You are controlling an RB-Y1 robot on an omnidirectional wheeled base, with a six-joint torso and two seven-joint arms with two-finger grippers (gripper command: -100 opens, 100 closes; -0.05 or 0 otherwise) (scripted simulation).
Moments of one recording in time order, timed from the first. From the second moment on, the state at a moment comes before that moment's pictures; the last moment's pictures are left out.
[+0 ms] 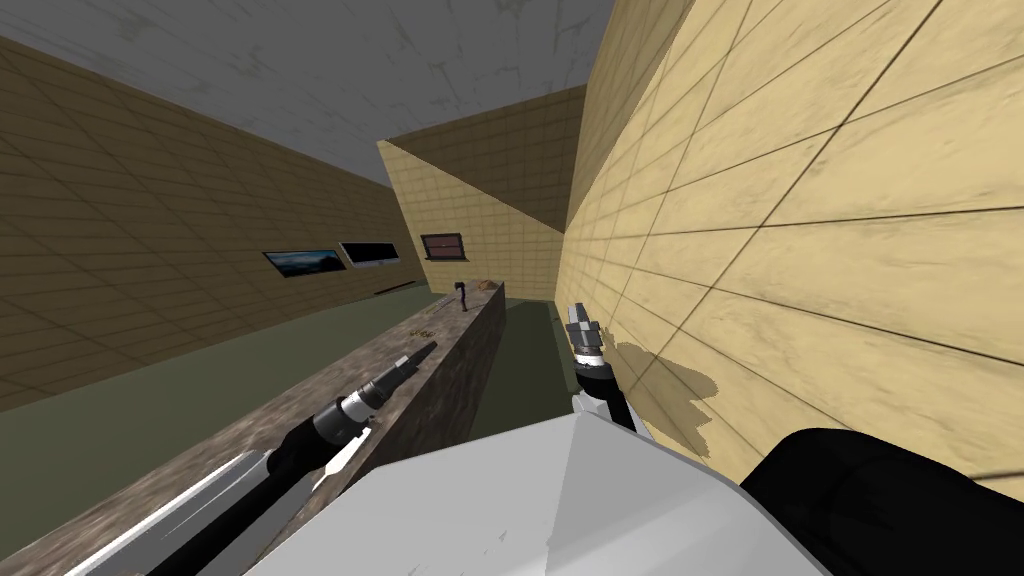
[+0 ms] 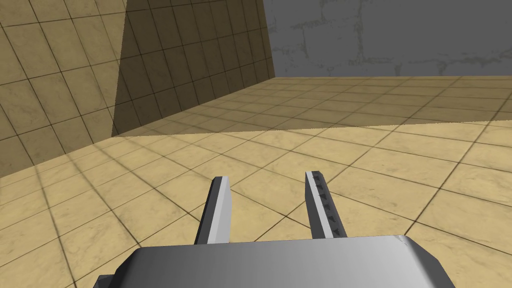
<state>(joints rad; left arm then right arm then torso) 0.56 0.92 0.02 -2.19 -0.26 -0.41 0.25 0.53 0.01 0.04 -2.21 -0.01 -0.60 0.01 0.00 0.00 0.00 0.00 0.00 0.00</state>
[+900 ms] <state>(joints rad) 0.60 1.18 -0.01 -2.13 -0.30 -0.37 0.28 0.53 0.01 0.04 -2.21 -0.01 -0.60 0.01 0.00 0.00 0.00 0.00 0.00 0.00</state>
